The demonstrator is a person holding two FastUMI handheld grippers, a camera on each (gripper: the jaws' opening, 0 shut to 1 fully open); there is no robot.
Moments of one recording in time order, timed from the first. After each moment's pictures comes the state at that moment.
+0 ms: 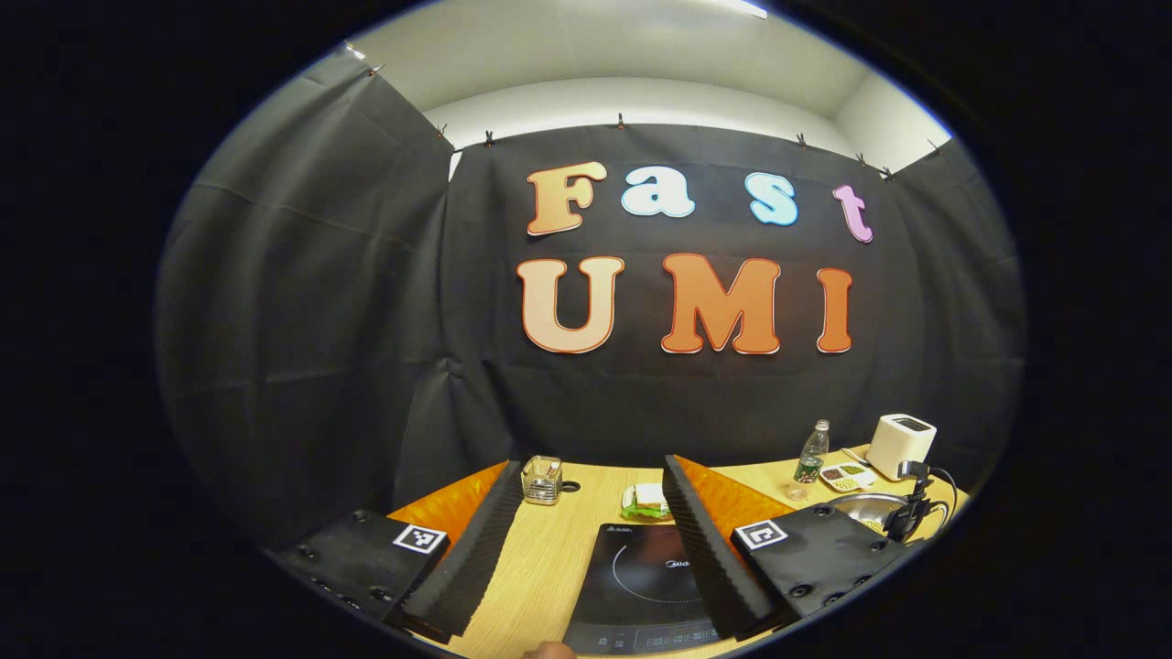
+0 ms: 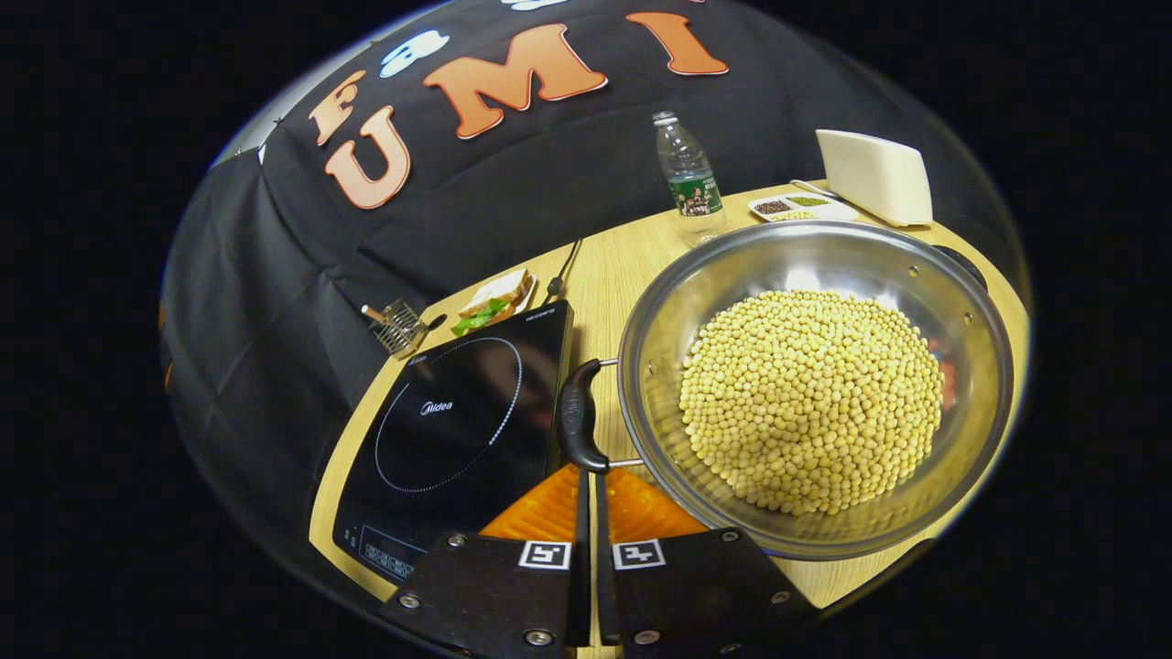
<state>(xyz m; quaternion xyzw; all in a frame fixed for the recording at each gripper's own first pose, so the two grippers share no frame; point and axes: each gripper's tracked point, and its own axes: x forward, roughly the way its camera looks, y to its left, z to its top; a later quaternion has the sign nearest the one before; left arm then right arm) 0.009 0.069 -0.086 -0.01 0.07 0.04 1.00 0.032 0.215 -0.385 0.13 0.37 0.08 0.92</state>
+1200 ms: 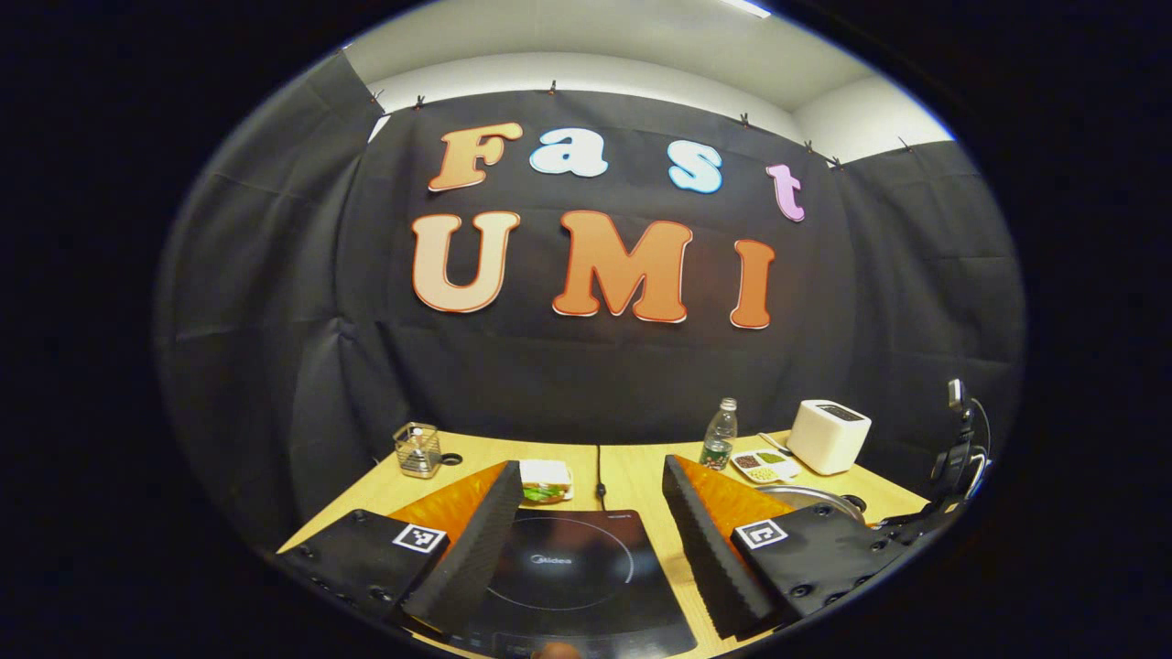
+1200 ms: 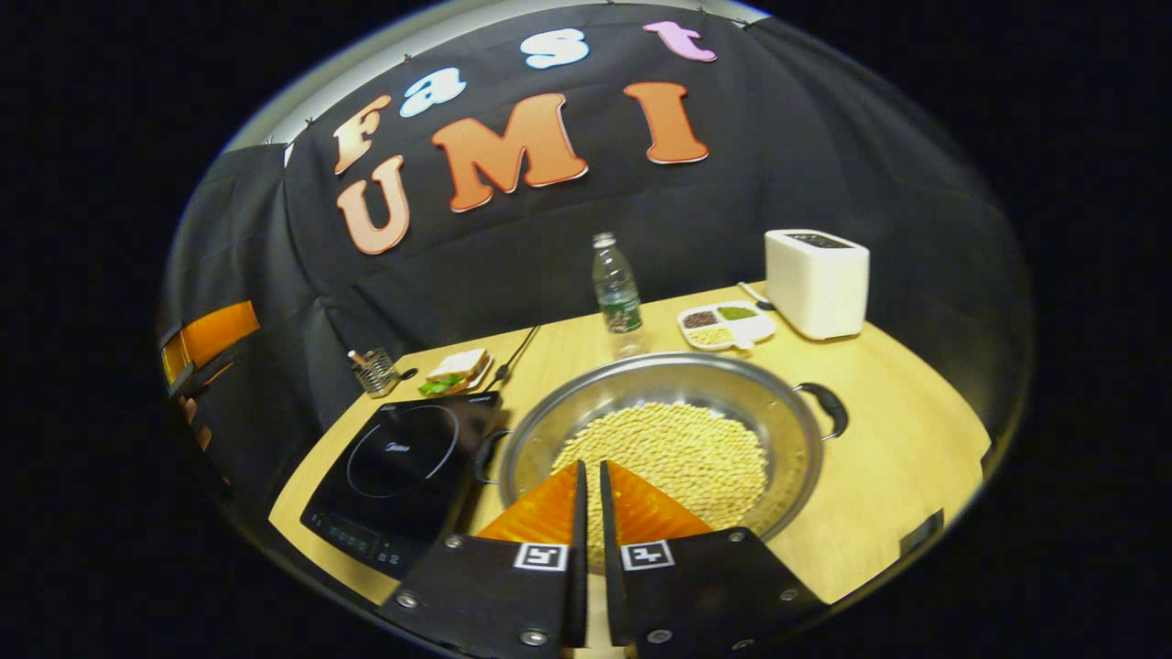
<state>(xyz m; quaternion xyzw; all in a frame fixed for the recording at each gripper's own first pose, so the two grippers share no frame) 0.051 -0.108 -0.149 -0.05 0.12 -0.10 0.99 0.032 0.064 -0.283 0.05 0.25 0.03 0.97</state>
